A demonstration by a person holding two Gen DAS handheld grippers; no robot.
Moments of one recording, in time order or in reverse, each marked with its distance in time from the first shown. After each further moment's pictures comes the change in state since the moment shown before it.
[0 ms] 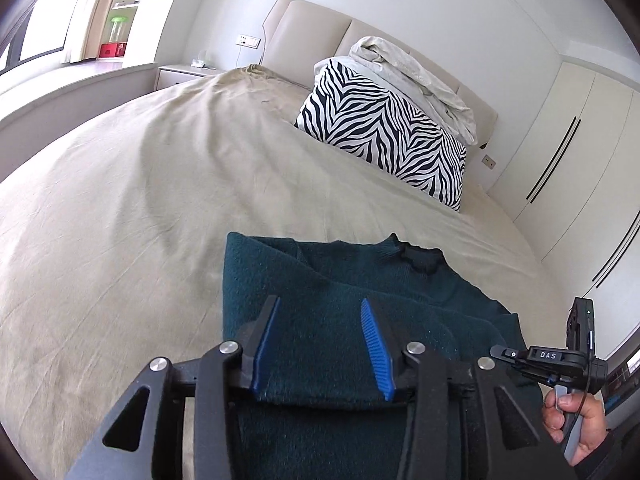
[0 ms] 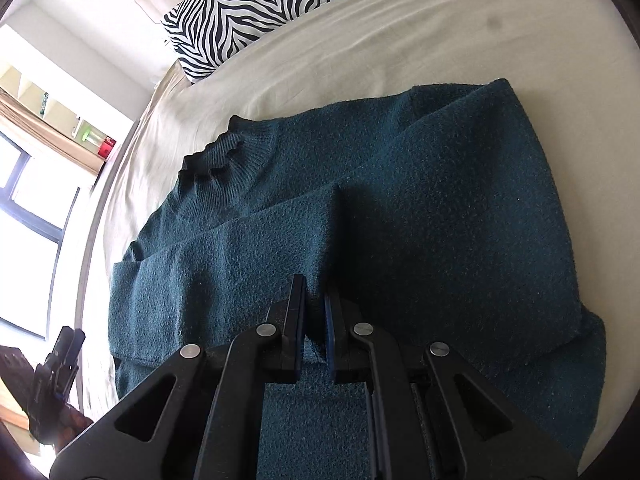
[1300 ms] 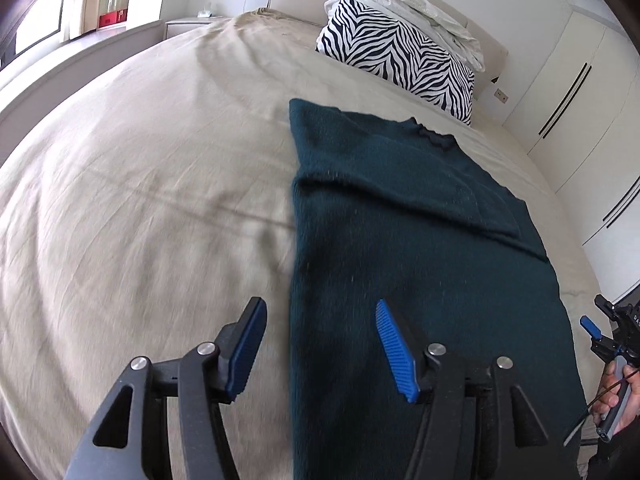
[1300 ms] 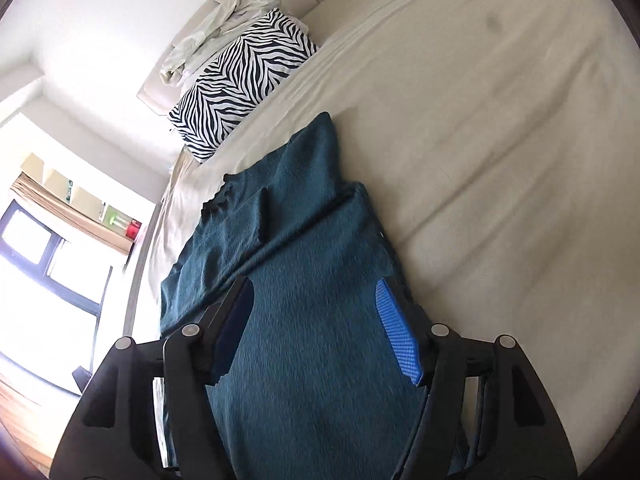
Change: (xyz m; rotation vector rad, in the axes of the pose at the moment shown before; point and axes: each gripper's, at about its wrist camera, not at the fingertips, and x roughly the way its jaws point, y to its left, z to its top) left arm -0.097 0.036 -0.118 0.037 0.251 0.067; right arm -0.168 -0.109 -0.146 0.210 -0.256 0.111
